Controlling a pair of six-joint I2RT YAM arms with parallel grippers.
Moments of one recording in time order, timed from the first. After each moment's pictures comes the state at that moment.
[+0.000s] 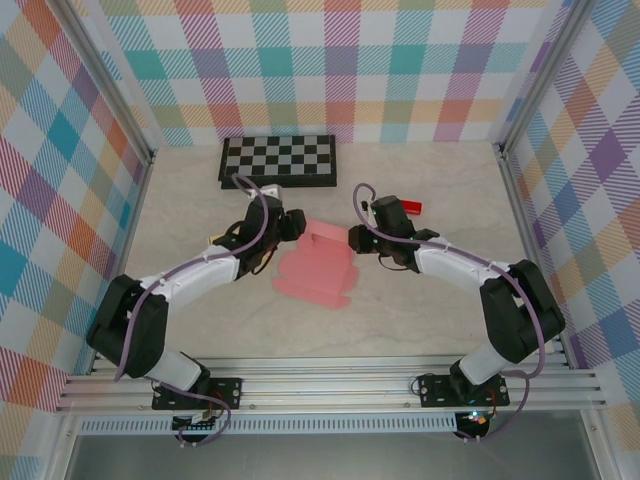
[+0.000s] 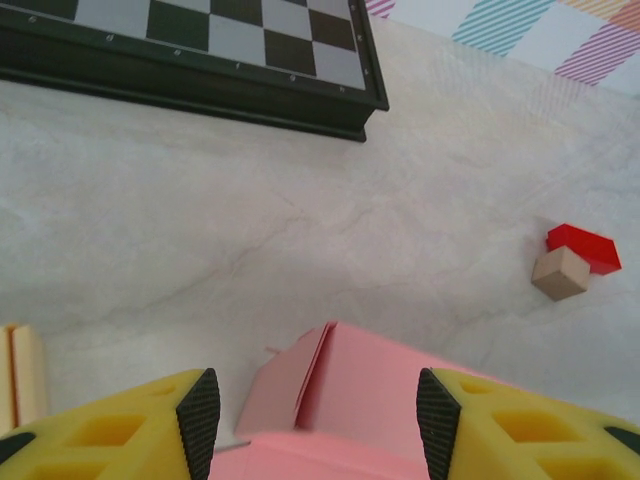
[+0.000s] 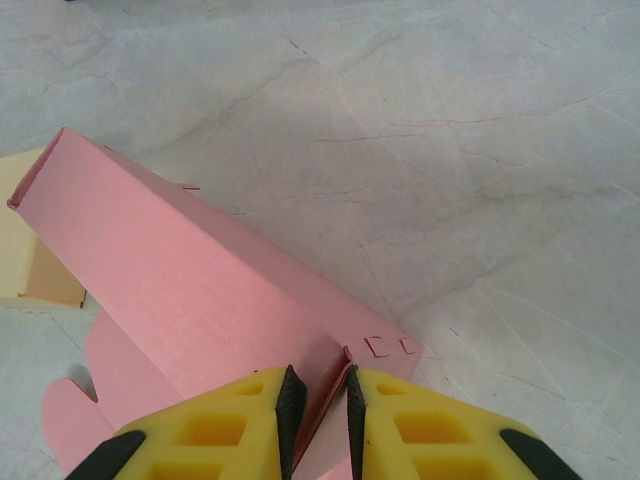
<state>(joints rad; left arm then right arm) -0.54 1.52 0.96 -0.03 -0.16 -0.57 0.56 1.57 0.94 -0.14 -0.11 0.45</state>
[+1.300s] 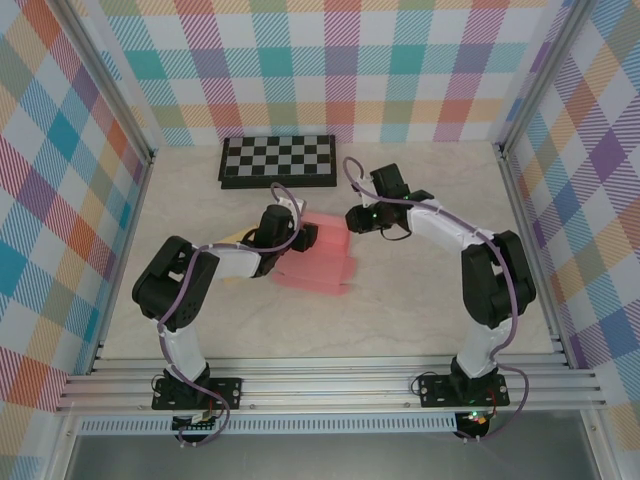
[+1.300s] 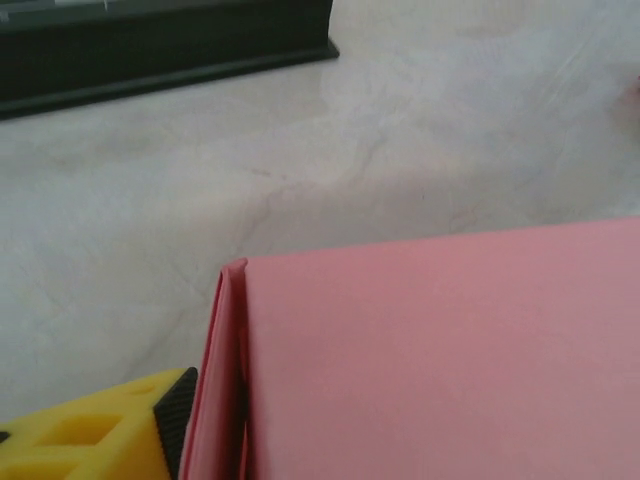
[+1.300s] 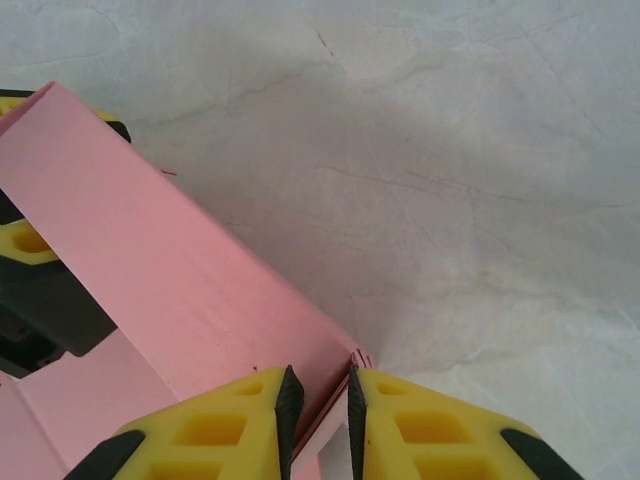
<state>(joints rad) -0.50 1.84 0.89 0.39 -0.04 -0.16 0.43 1.82 1.33 -0.47 -0.32 0.15</state>
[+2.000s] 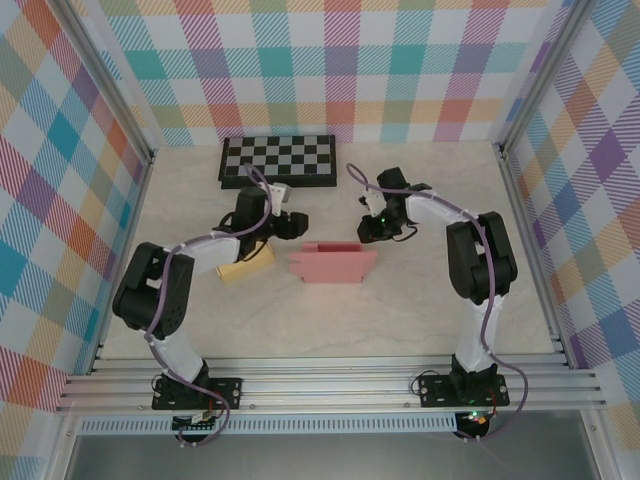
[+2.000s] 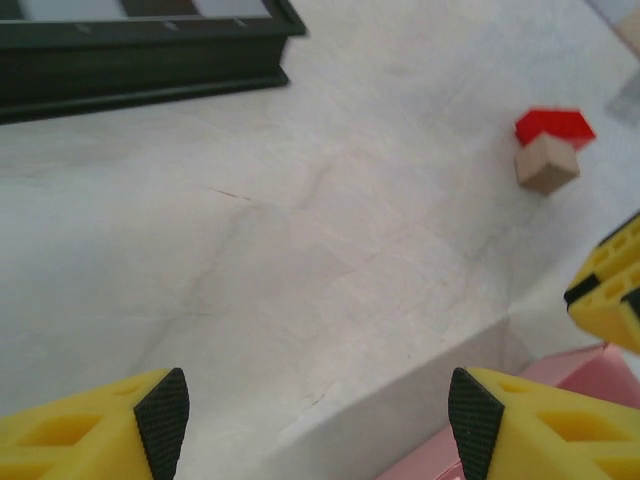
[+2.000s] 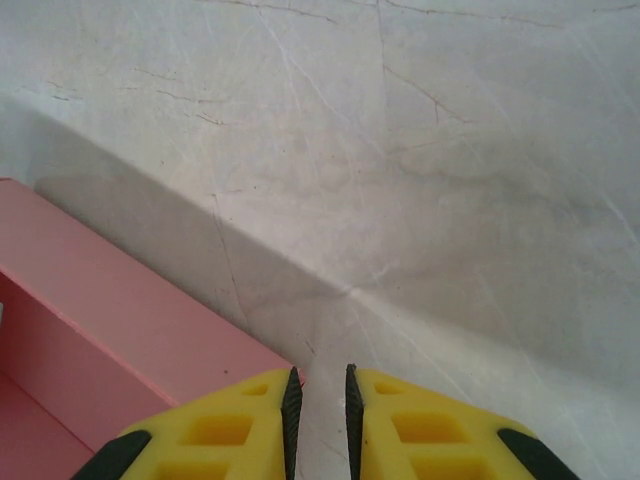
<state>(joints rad) -0.35 1.72 0.96 0.17 0.30 -0.23 0.36 2.00 1.43 -0.69 -0.37 0.02</state>
